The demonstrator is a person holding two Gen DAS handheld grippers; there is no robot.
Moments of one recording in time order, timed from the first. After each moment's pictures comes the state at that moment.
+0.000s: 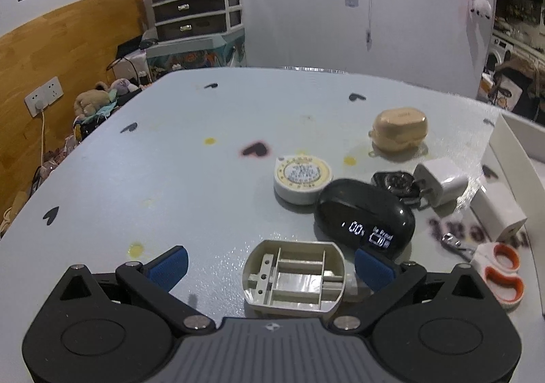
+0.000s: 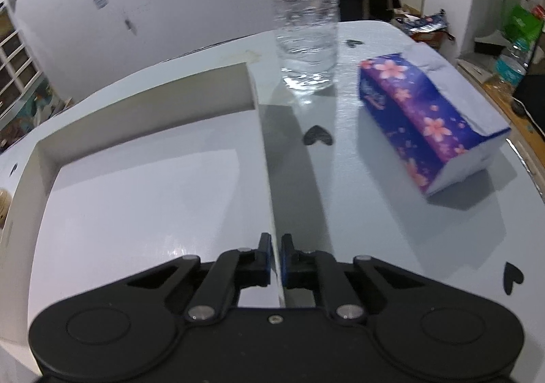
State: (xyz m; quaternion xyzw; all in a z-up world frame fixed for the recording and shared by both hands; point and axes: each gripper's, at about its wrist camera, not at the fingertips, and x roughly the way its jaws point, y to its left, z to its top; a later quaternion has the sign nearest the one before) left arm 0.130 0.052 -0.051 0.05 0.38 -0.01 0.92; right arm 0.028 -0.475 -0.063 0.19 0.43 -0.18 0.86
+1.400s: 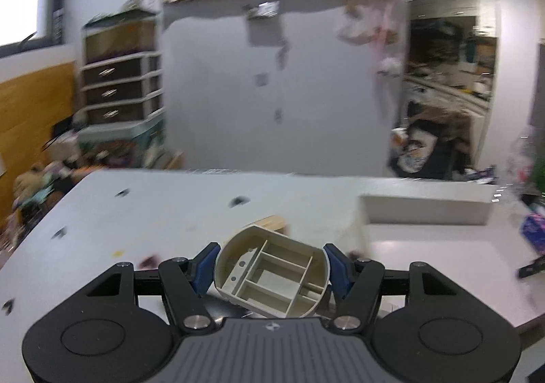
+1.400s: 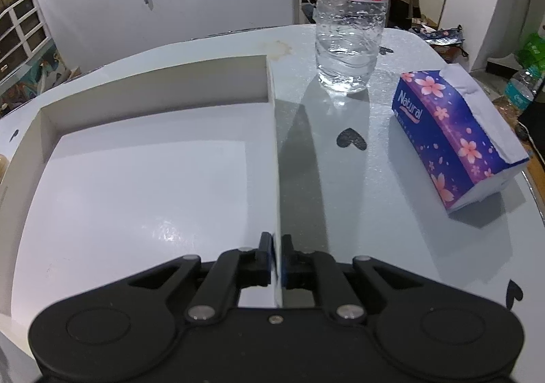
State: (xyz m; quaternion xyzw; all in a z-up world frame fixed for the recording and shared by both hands) left arm 0.097 -0.038 0.042 0.05 0.26 -0.16 0.95; right arm 0.048 -0.454 -0.060 0.14 0.46 -0.19 0.86
